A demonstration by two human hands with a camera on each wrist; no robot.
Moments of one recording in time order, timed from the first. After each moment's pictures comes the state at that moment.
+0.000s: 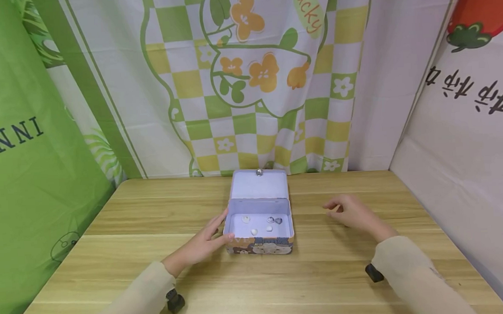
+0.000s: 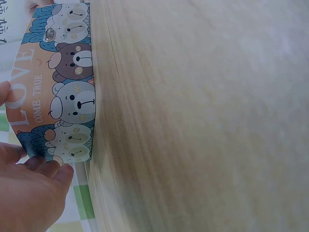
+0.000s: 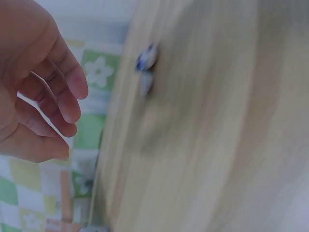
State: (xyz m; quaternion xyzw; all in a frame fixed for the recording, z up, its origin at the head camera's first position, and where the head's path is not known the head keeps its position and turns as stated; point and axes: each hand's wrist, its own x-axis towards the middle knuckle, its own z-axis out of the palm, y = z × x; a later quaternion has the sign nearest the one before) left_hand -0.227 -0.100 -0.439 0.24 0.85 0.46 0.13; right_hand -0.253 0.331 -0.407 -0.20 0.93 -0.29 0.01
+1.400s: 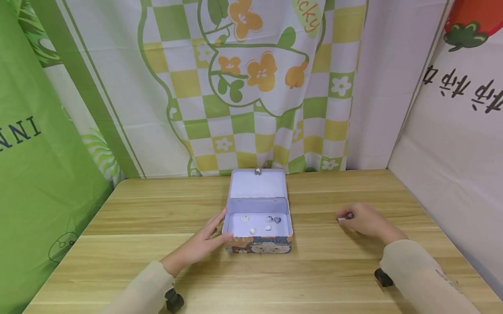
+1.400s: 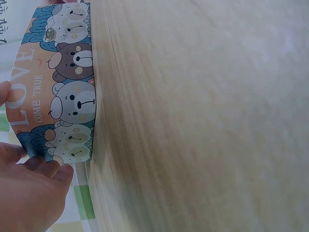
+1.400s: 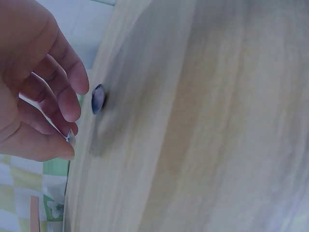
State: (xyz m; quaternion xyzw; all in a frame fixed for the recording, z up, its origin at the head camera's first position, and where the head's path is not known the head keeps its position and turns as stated) left_hand -0.228 -0.100 -0.440 0.24 0.84 0.46 0.13; right_hand -0.247 0.365 -0.432 -0.17 0.95 -0.24 0.01
